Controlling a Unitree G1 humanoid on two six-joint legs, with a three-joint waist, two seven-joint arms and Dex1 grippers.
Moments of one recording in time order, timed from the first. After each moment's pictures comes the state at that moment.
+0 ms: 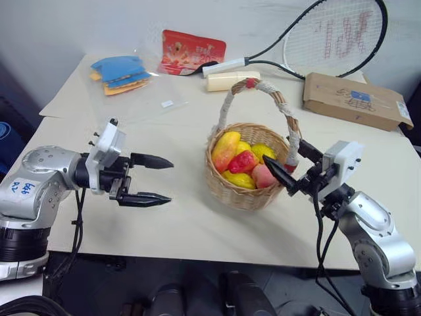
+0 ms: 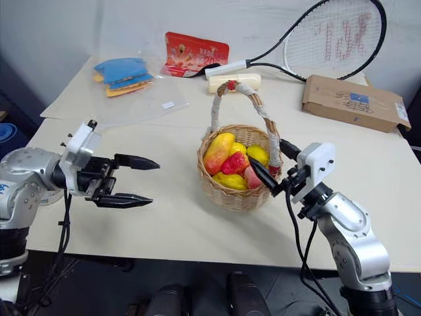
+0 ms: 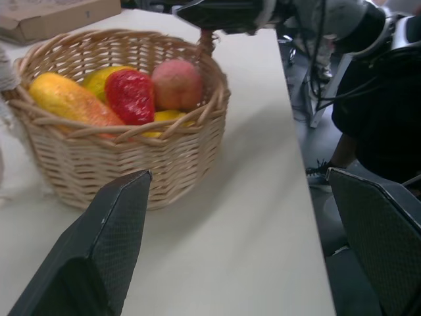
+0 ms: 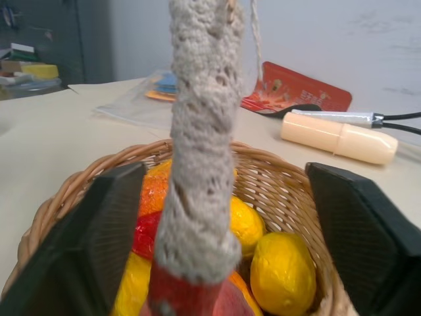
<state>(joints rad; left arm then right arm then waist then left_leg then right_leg) -0.46 0.85 0.15 -0.23 -0.64 0.66 -1.33 -0.15 -0.53 -0.12 -0.47 0.59 0.30 0.50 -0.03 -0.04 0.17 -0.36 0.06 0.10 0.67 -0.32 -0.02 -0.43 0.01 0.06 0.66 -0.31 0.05</state>
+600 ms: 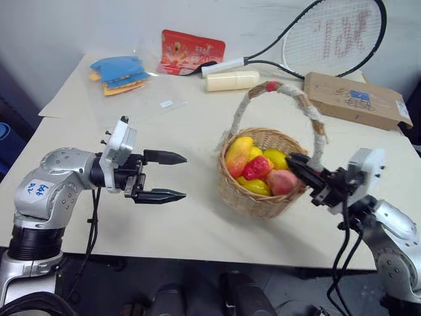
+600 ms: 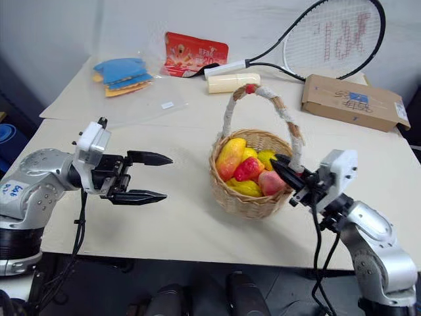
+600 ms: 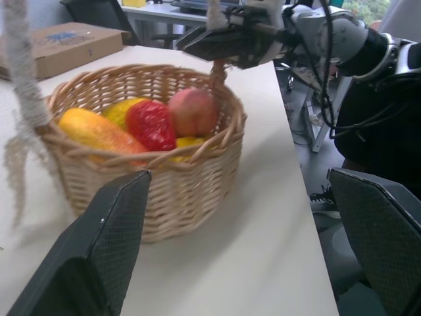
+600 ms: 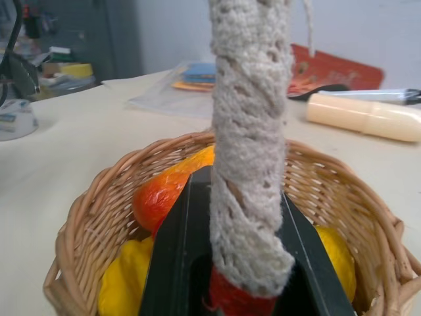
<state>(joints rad) -0.52 0.76 0.08 -0.17 -0.66 0.60 -1.27 0.00 -0.52 -0.33 -0.56 0.72 0.34 0.58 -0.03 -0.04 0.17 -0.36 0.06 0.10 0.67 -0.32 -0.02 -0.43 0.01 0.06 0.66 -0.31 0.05</state>
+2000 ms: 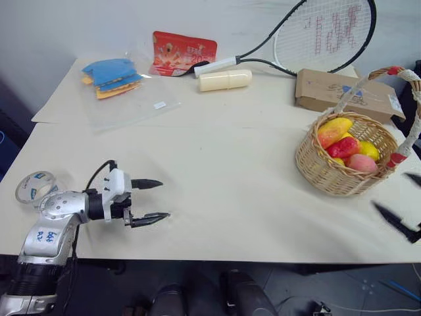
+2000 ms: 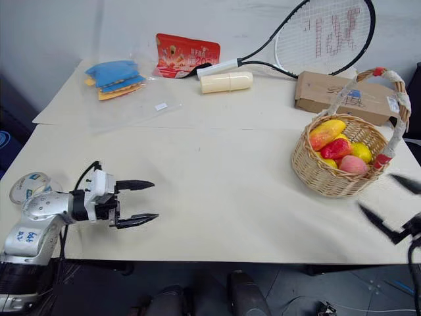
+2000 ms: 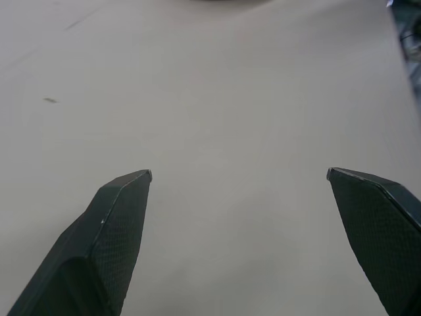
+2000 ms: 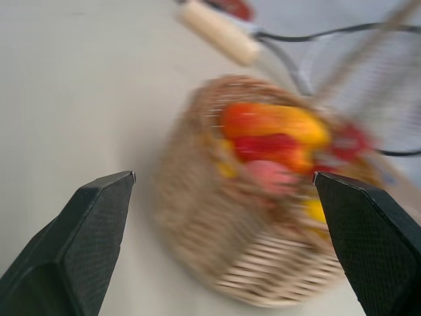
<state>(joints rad) -0.16 0.74 0.13 -0.04 -0.38 0.12 -1.12 0.26 -0.76 -0.64 0.06 0.49 -0.34 1.19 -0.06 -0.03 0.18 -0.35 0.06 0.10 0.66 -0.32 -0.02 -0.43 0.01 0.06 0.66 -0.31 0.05</state>
